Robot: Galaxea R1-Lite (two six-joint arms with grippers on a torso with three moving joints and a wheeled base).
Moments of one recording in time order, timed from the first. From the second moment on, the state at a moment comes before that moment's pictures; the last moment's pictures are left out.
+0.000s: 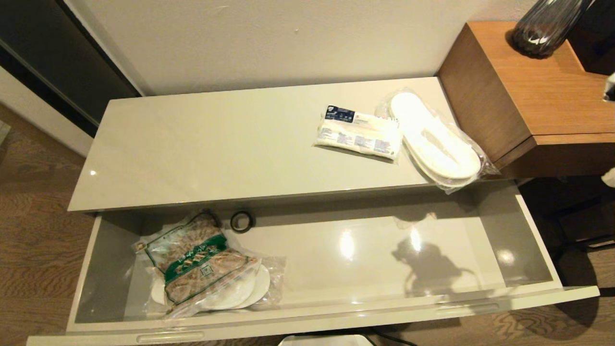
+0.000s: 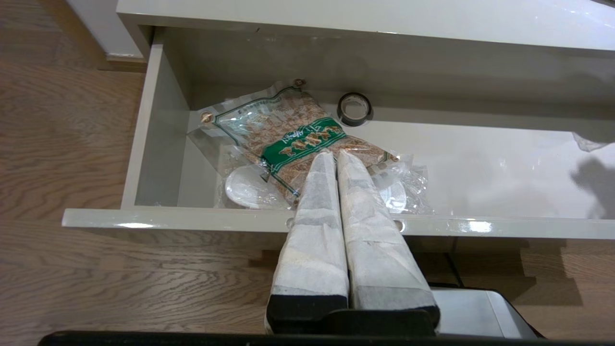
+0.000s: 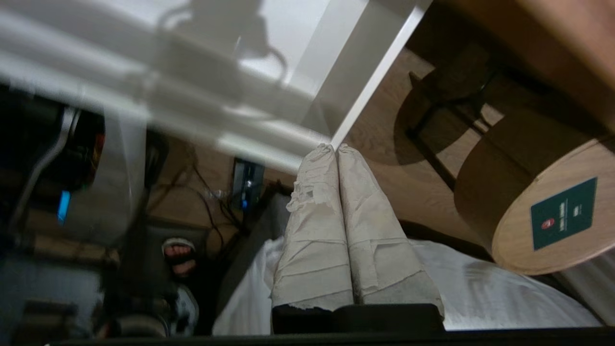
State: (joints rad) left arm 0.00 0.00 0.00 -0.05 0.00 -0.11; right arm 0.05 1.38 -1.65 1.08 -0.13 -0.56
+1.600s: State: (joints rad) left arm 0.00 0.00 0.00 -0.05 0.00 -0.11; right arm 0.06 0.28 -0.35 0.38 -0.26 -0.15
